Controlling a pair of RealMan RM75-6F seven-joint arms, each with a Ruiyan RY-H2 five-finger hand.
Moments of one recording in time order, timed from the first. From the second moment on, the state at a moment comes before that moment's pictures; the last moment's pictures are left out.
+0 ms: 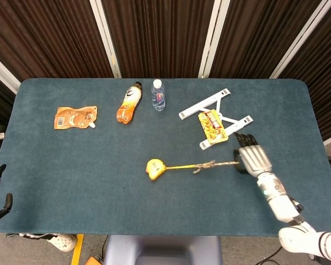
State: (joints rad) left arm -0.02 -1.08 -0.07 -1.68 1.49 1.58 0.15; right arm 0.60 -1.26 0.03 -1.52 -1.10 1.04 -0.22
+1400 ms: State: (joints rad) left arm -0.02 -1.09 -0.07 -1.69 1.48 1.59 0.17; right arm 0.45 -1.20 0.15 -1.24 -1.10 0.99 0.02
